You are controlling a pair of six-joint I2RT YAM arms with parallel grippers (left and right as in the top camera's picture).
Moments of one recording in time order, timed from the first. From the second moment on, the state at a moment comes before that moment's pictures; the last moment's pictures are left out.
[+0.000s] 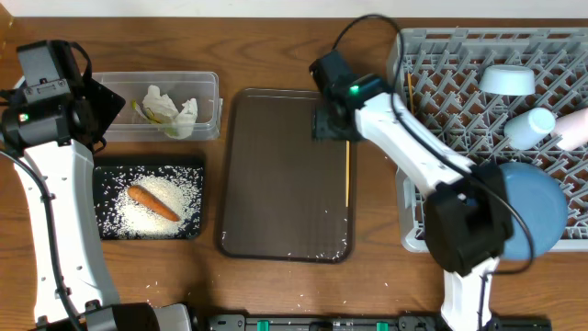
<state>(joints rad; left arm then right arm) 0.29 1.49 1.56 -1.10 -0.27 -0.69 0.53 2.10 1.70 -0.91 0.08 0.55</state>
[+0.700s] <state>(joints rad) 0.29 1.49 1.56 -1.10 -0.27 -0.69 0.54 2.24 1.70 -0.91 0.07 0.59</state>
